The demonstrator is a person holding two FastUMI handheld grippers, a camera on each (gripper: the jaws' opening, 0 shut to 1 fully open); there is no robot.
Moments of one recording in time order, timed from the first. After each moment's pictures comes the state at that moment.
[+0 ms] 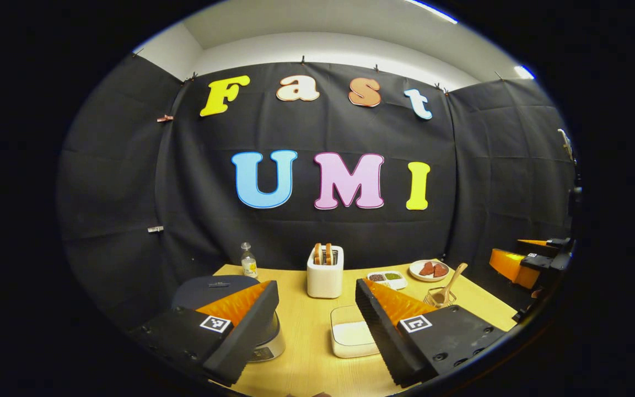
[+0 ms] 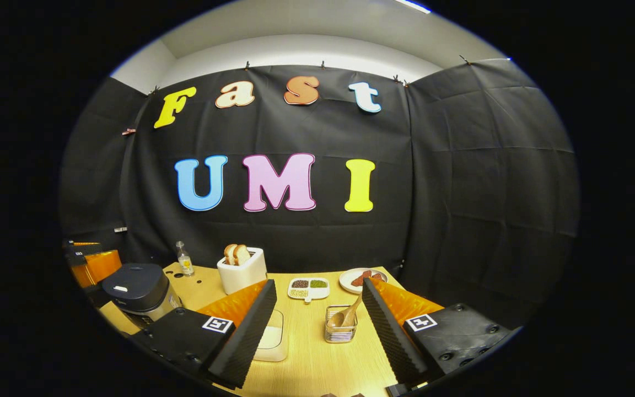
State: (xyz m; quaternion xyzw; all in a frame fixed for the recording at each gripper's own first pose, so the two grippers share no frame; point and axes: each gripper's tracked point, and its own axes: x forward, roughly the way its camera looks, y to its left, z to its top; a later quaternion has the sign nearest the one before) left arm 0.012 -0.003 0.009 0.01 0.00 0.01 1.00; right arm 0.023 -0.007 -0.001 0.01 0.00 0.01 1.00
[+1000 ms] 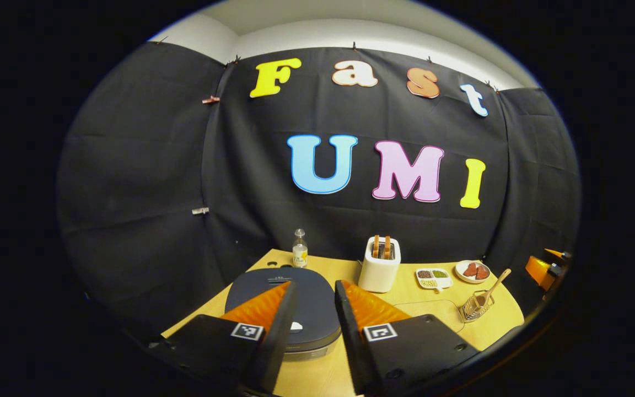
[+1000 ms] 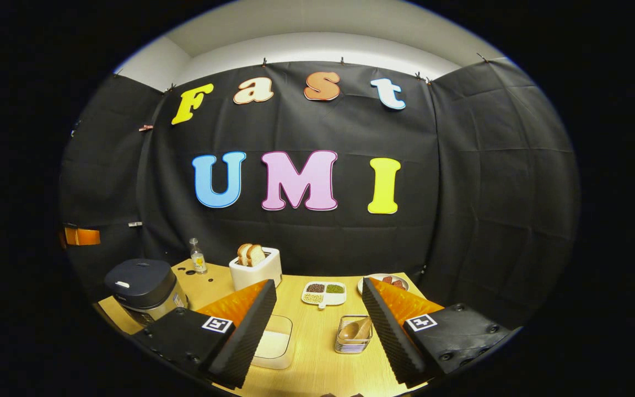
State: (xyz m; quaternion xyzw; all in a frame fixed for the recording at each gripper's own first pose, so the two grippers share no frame) left arm 0.027 0.118 -0.006 -0.05 0.07 0.11 0.99; right arm 0.064 0.007 -0.010 -0.01 0.01 0.07 1.00
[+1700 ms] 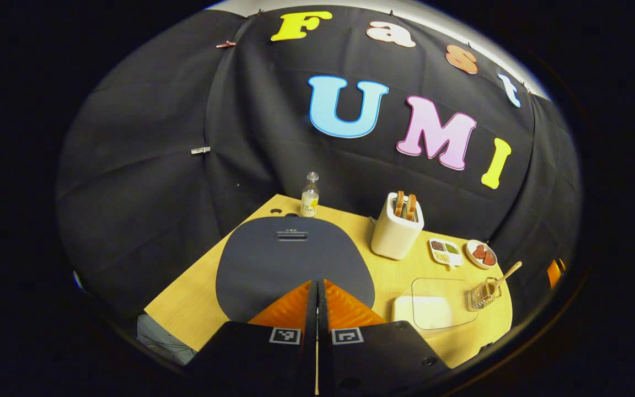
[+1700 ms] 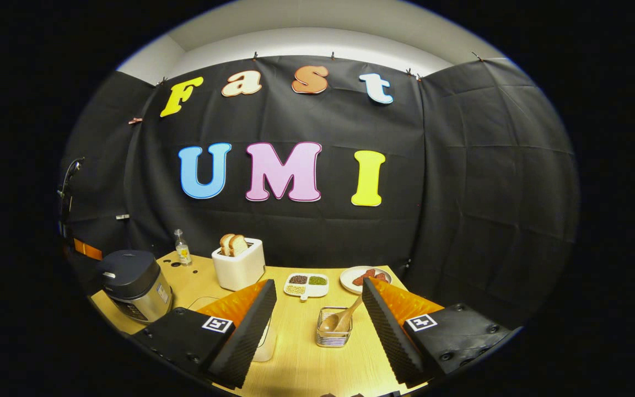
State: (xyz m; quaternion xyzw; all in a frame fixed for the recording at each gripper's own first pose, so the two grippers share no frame) left arm 0.068 0.161 -0.102 -0.12 0.21 0.11 0.96; right arm 0.061 -0.029 -0.026 -0.02 0.03 0.03 1.00
